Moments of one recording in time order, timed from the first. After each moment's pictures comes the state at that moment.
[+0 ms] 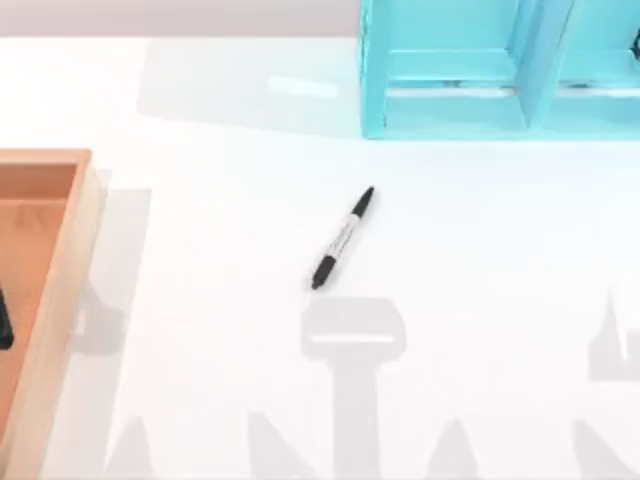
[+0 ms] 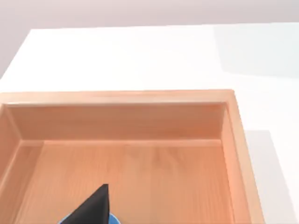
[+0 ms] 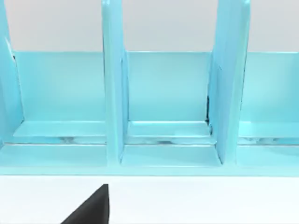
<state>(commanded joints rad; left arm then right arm) 0.05 0.38 0.35 -0.31 0.00 0.06 0.00 0.00 0.00 0.00 0.00 0.00</state>
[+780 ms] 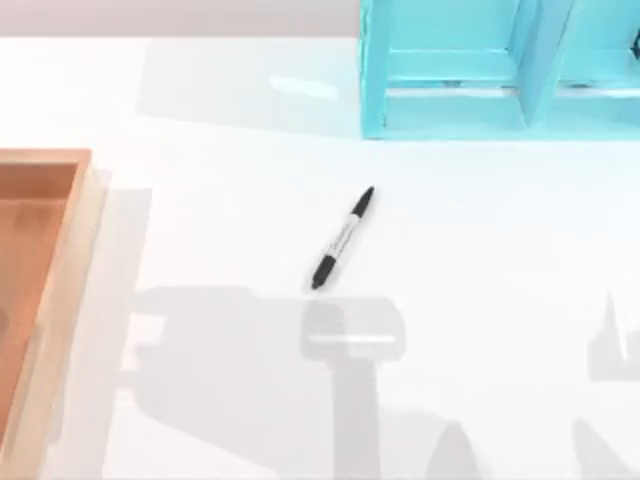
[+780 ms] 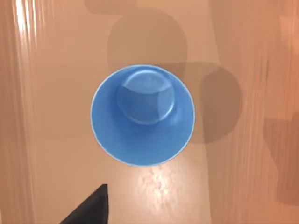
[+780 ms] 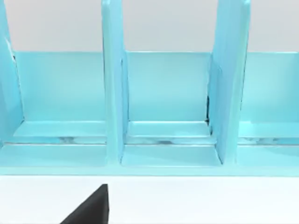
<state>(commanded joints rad) 0.18 1.57 1.29 -1.13 0.00 0.21 0.00 0.00 0.00 0.00 0.00 0.00</state>
